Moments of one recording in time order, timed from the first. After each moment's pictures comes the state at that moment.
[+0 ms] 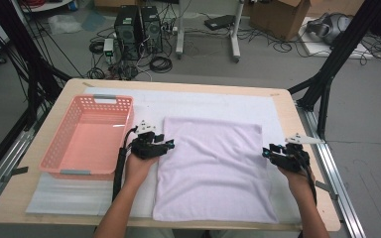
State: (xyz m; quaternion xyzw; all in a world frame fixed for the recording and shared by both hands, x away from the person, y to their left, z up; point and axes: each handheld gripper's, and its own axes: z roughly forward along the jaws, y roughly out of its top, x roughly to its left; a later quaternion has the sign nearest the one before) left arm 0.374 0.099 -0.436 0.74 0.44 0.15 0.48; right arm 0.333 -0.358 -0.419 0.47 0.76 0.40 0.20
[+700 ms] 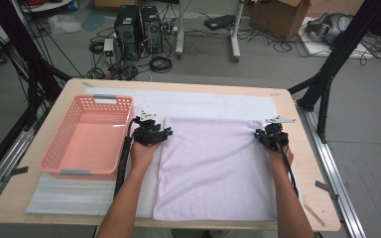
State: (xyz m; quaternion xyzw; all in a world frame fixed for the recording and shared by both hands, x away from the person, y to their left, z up) left arm 0.414 0.101 -0.451 0.71 0.51 0.17 0.46; right arm 0.409 -0.334 -0.444 0.52 0.74 0.34 0.25
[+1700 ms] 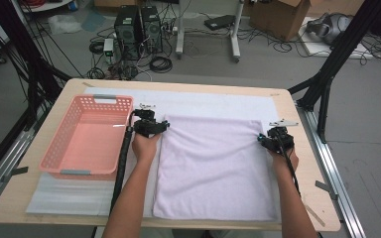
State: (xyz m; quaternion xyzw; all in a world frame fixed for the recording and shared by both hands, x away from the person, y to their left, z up) left arm 0.436 0.098 -0.438 0.70 0.55 0.18 0.43; right arm 0.398 -0.345 -0.444 0.54 0.73 0.29 0.30
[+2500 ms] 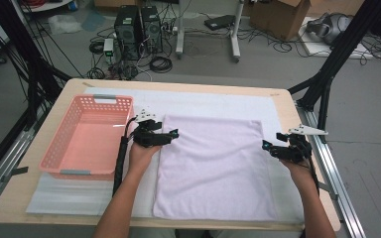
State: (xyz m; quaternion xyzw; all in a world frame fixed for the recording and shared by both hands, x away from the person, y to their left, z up) left arm 0.388 0.097 -0.420 0.72 0.42 0.13 0.54; right arm 0.346 -0.371 -0.407 0.45 0.75 0.43 0.21
